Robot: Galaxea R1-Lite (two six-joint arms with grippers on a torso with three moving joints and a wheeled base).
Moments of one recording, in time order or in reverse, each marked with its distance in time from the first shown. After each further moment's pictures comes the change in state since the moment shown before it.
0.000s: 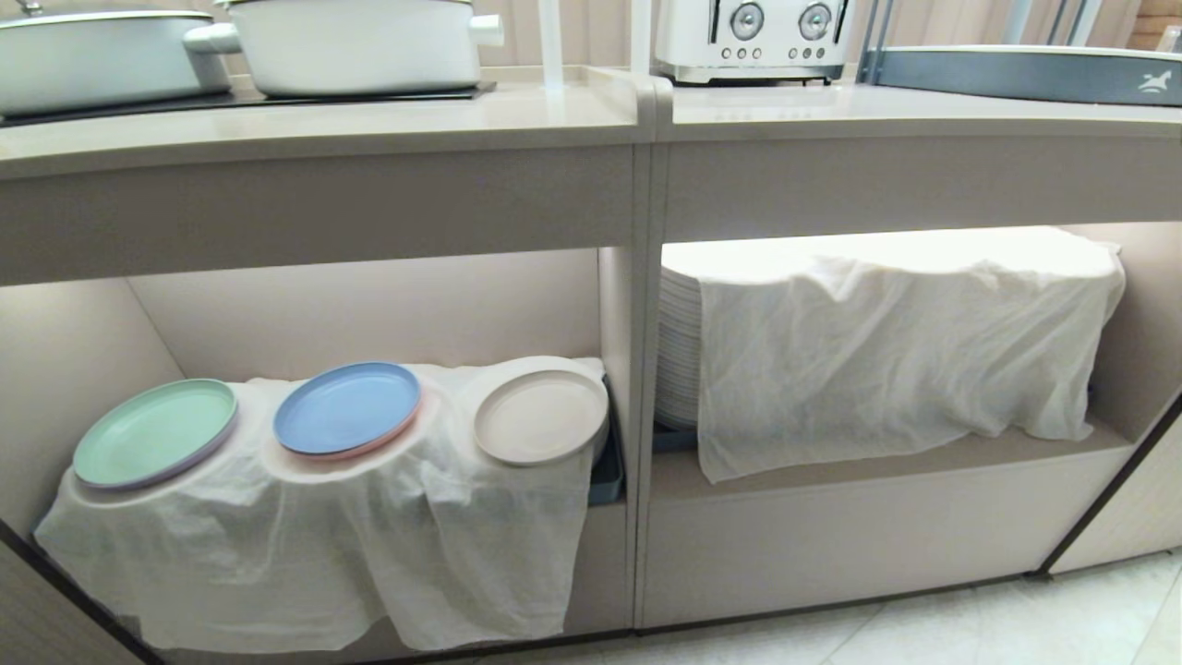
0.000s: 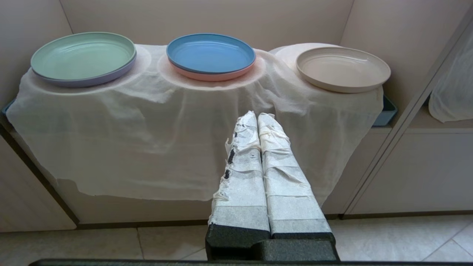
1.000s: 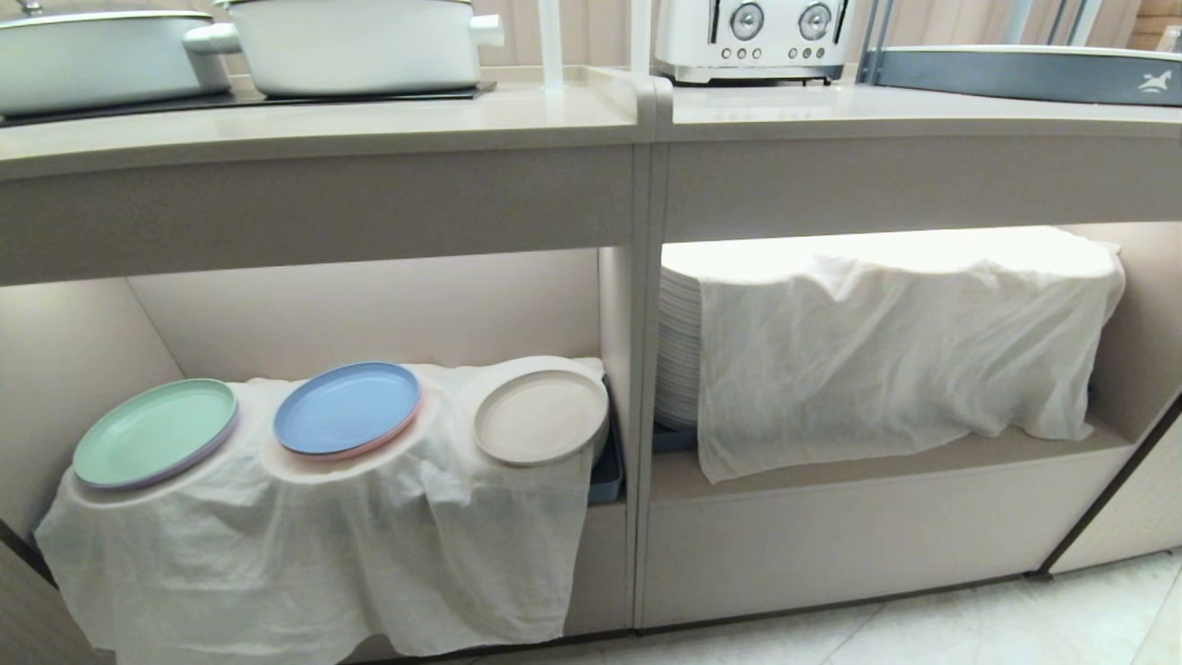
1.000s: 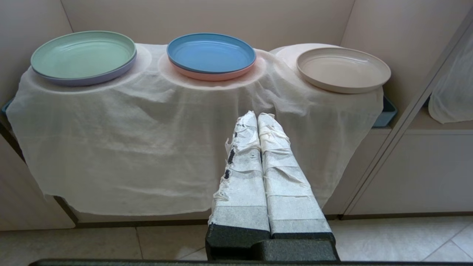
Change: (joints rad) left arm 0.000 0.000 0.000 0.001 0.004 -0.006; right arm 0.000 0.000 0.000 0.000 0.000 0.000
